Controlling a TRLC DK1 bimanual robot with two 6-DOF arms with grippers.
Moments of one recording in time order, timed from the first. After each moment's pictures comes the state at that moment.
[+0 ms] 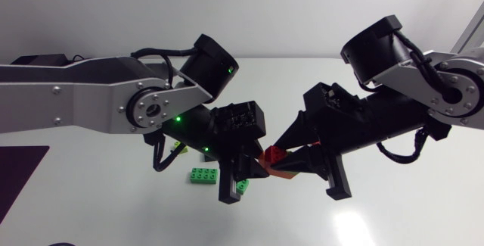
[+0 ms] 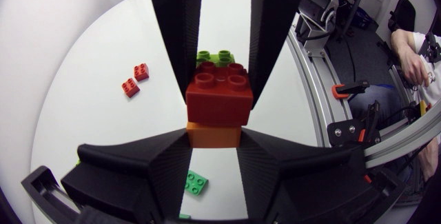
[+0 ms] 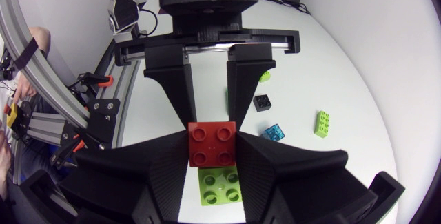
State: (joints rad) left arm -0.78 1.57 1.12 -0.49 0.45 0.69; right arm 0.48 1.23 0.97 -0.66 -0.65 -0.82
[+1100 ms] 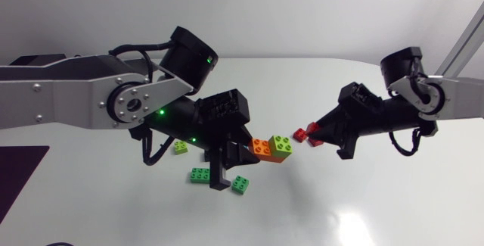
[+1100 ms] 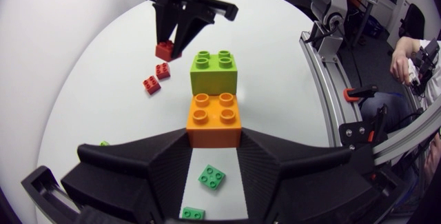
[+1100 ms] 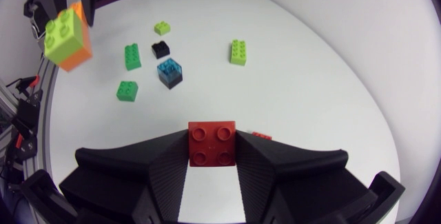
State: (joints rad) left arm -0.70 1.52 1.08 -0.43 0.45 0.69; right arm 0.04 1.48 0.88 -0.34 -0.62 -0.89
